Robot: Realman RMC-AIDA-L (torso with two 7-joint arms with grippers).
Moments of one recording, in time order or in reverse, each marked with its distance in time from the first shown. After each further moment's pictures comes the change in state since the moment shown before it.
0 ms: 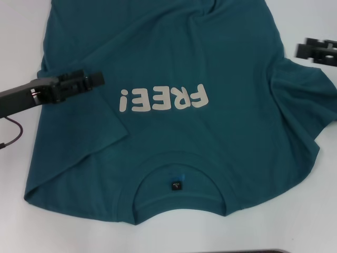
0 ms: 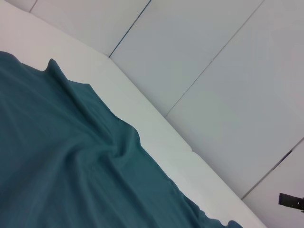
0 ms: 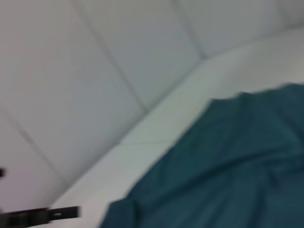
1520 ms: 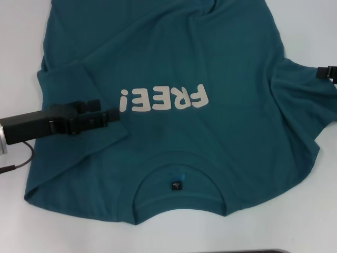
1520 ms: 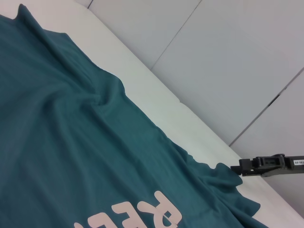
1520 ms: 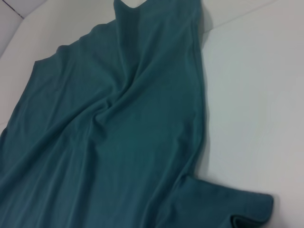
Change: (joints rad) left arm 0.015 0.011 0.096 0.055 0.051 -0.006 0.089; right arm 0.038 0.034 0.106 0.049 -0.401 -0.302 0.396
